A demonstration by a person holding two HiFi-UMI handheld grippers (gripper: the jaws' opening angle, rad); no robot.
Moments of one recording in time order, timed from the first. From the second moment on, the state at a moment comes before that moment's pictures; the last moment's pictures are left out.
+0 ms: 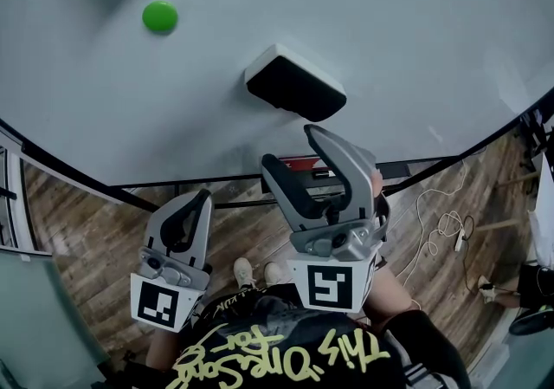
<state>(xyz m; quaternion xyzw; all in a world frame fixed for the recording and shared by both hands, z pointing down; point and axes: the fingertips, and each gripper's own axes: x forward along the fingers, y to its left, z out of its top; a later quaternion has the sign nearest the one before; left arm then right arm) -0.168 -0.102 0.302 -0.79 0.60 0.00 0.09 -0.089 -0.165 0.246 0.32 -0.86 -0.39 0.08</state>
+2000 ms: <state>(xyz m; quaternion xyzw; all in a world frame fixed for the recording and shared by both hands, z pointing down) -0.116 -0.106 0.305 -0.79 0.61 0.01 0.10 -0.063 -0.137 0.309 0.26 -0.92 -0.29 0.07</state>
